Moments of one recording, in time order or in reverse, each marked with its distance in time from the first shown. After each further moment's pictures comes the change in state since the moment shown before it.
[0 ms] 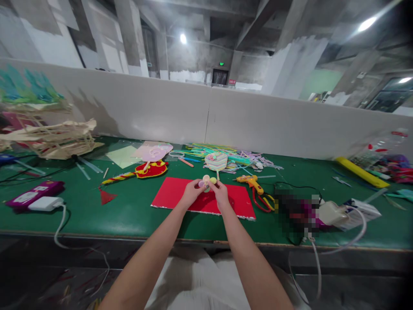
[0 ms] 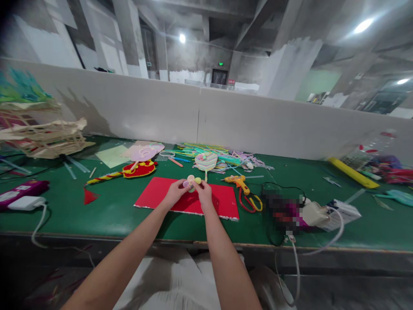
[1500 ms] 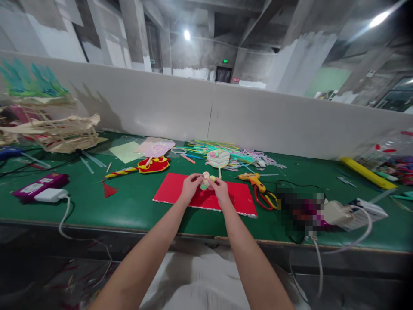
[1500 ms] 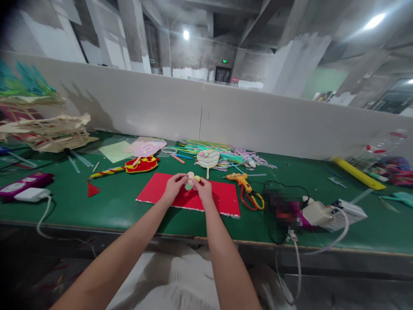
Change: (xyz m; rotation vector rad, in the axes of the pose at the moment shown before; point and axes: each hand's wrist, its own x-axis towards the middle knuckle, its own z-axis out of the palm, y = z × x) left_hand 0.004 -0.009 -0.003 -0.197 0.211 -0.088; right_hand -0.003 -0.003 0.003 -0.065 -0.061 0.029
